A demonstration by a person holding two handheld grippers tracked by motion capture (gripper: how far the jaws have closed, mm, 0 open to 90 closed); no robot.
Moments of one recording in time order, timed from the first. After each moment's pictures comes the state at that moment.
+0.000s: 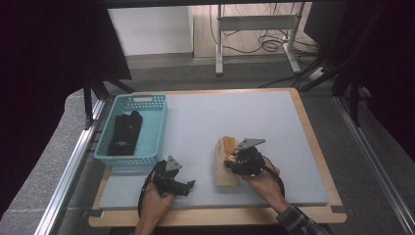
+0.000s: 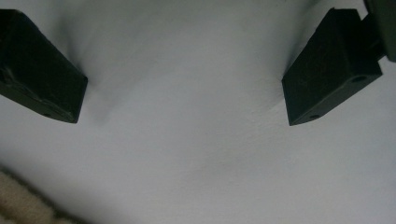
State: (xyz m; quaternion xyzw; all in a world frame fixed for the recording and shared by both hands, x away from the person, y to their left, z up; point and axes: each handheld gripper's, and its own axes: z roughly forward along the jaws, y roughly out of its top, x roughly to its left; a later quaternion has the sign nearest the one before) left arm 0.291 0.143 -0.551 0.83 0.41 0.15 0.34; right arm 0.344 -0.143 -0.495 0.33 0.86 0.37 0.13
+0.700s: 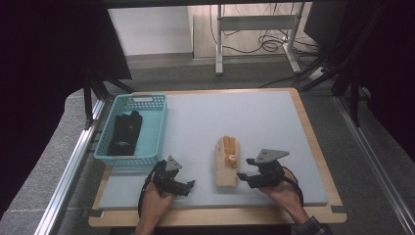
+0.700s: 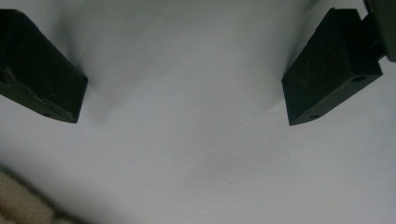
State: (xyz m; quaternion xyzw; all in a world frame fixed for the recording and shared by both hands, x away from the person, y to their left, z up) left arm 0.291 0.143 -0.551 0.83 0.41 0.15 0.35; right arm 0.318 -0.198 -0.502 0.25 0.87 0.41 0.12
